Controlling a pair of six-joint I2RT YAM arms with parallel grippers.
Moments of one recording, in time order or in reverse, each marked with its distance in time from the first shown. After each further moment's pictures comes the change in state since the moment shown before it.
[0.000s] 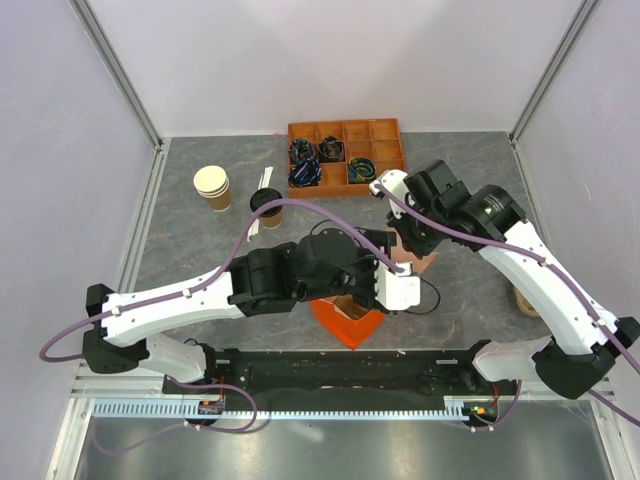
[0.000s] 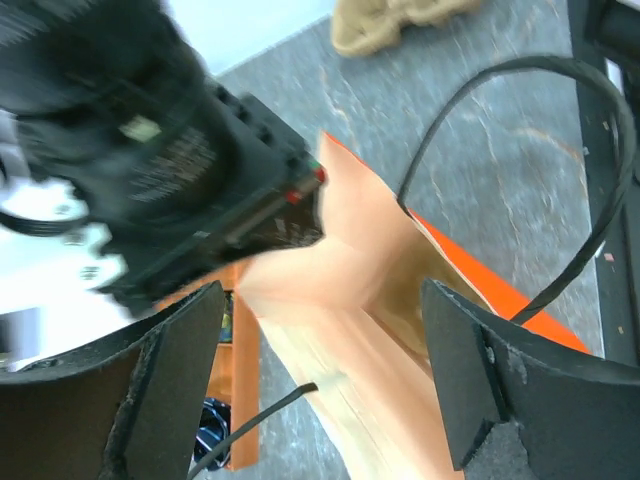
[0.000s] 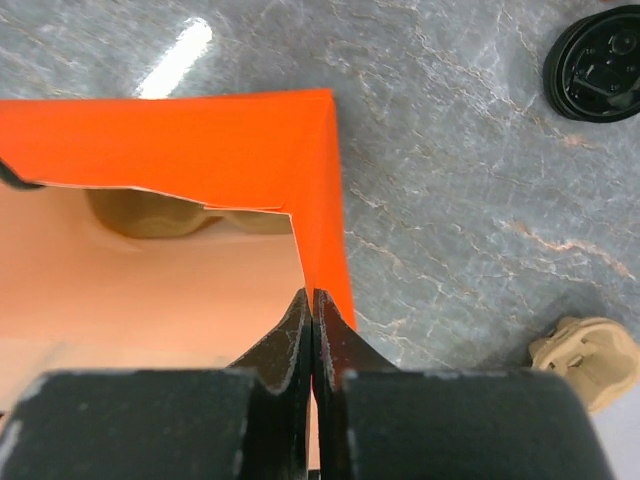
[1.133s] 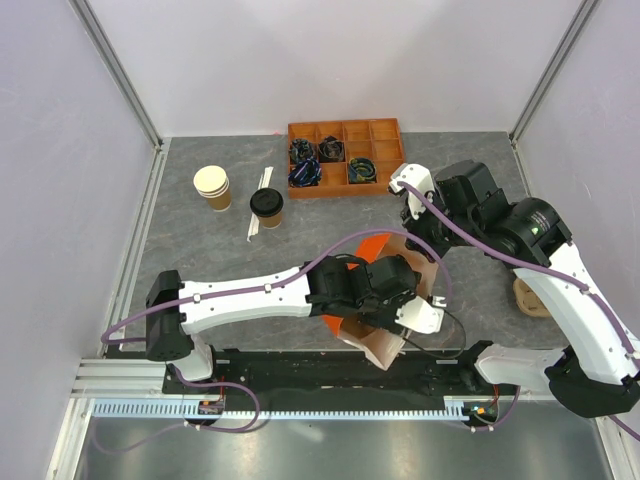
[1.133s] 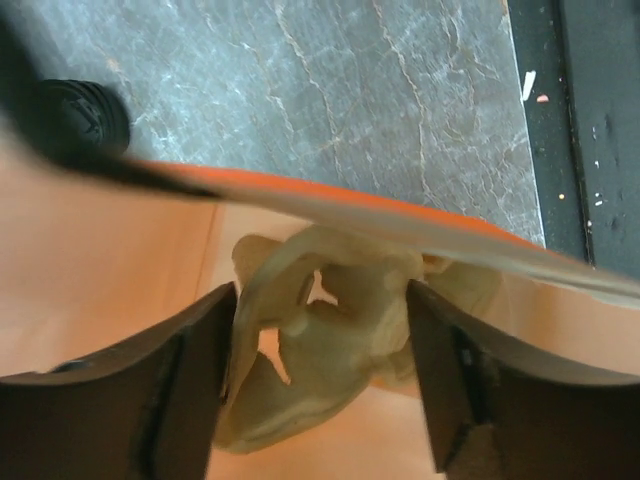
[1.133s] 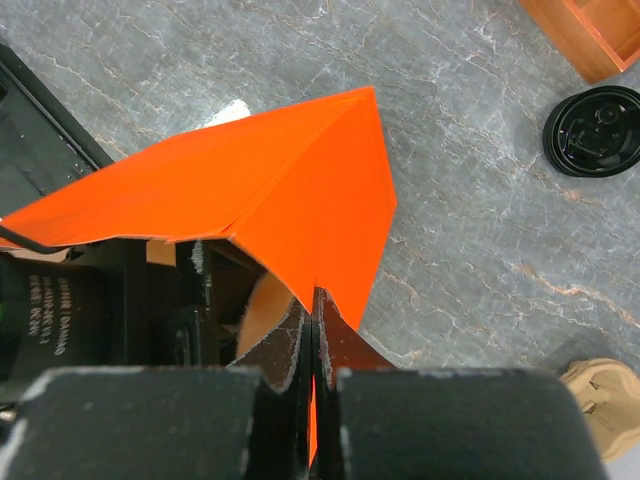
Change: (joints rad) left arm -0.011 0.297 0.048 -0.261 -0.002 0.012; right arm 0.002 -0.108 0.073 -0.002 -0.100 0.000
